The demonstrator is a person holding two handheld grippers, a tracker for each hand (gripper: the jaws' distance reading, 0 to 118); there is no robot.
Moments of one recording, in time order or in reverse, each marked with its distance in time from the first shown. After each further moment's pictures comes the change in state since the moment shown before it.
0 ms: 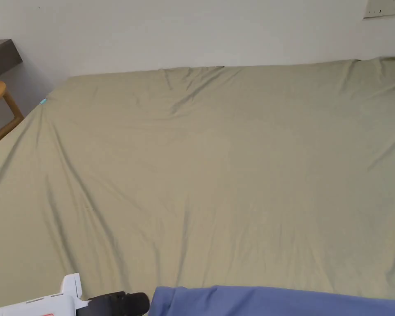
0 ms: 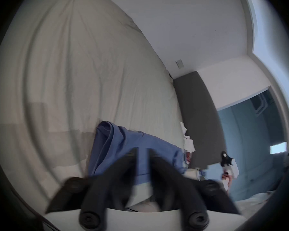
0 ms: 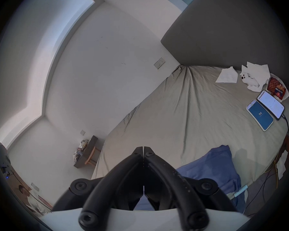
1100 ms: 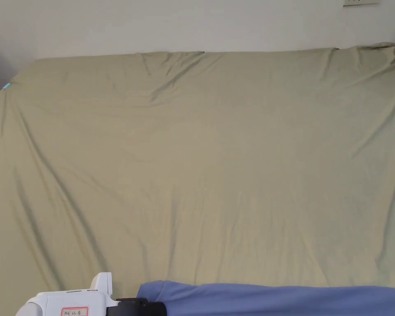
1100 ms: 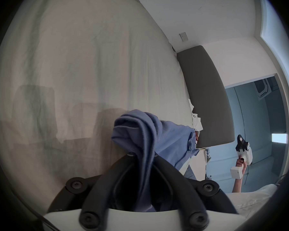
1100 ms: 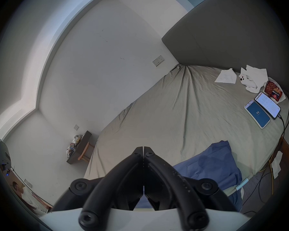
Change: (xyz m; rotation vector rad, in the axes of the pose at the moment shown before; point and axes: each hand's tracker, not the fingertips) left arm -0.029 -0.001 -0.082 -0.217 0.058 -0.070; right arm -0.017 -0.014 -0.006 -0.013 -0.073 0.036
